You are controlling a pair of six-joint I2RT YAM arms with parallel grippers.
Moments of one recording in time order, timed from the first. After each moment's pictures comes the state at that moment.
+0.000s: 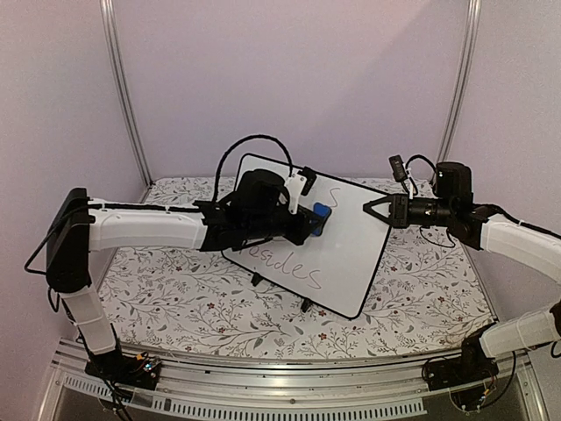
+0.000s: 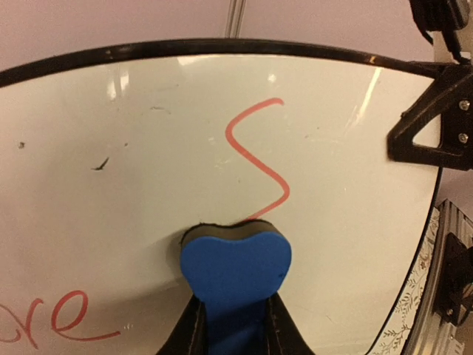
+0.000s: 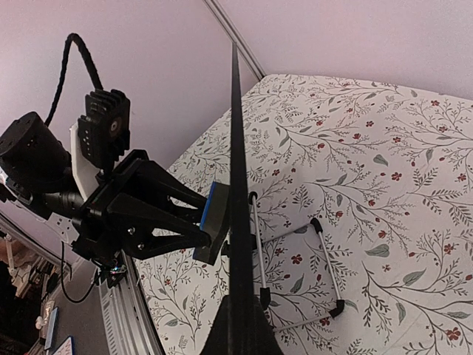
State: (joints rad) left arm -0.98 1.81 1.33 0.08 -0.06 -0.23; right arm 0.38 1.24 0.82 0.05 -0.73 0.31
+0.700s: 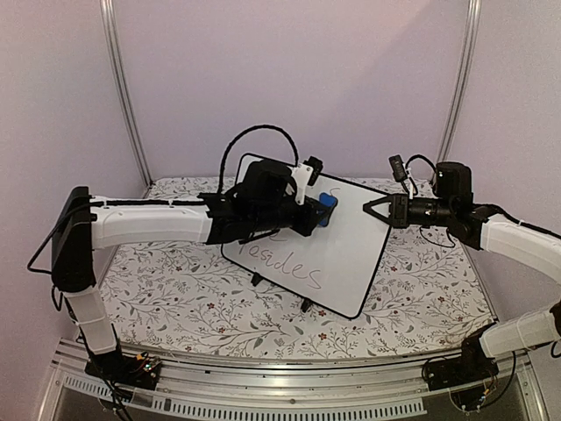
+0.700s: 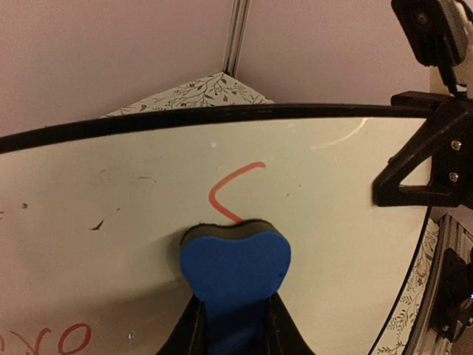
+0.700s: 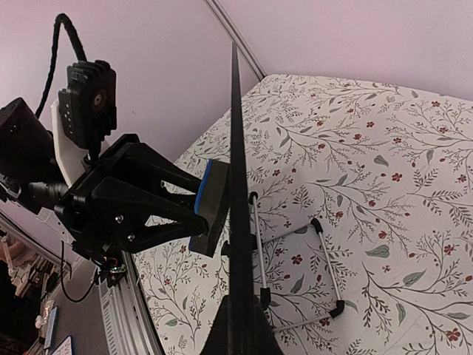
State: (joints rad) left arm -0.99 1.84 1.40 0.04 -0.10 -0.24; right arm 0.38 1.24 0.82 0.05 -0.74 0.31
